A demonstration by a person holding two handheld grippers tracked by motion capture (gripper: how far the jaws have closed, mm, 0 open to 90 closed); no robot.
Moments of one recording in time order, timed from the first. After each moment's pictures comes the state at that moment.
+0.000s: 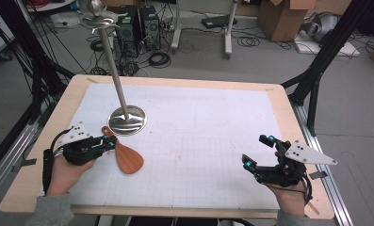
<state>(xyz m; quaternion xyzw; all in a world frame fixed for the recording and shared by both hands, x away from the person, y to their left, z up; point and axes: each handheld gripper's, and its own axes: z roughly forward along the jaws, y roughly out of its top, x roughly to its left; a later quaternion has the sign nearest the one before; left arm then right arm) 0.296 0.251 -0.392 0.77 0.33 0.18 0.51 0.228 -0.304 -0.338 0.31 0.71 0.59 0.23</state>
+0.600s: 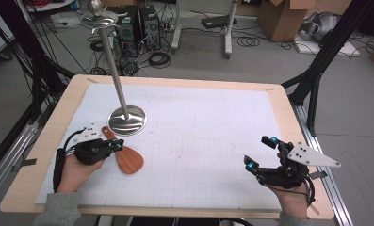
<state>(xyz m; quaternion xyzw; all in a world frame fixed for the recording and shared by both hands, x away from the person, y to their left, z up) 0.309 0.232 -0.413 0.79 0.34 0.16 0.48 0.223 -0.307 -0.337 0.32 0.71 0.59 0.23</state>
